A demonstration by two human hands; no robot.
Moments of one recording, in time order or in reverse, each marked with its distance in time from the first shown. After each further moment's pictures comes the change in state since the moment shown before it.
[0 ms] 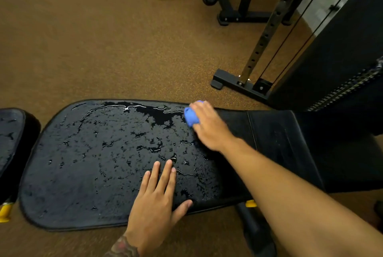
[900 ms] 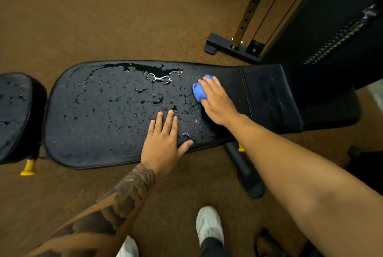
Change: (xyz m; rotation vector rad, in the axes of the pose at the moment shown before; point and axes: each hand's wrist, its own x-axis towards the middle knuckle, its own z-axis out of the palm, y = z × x) left_hand -0.002 0.004 -0.013 0.016 0.006 -0.009; right_hand -0.082 -0.016 -0.004 -0.021 -0.022 0.121
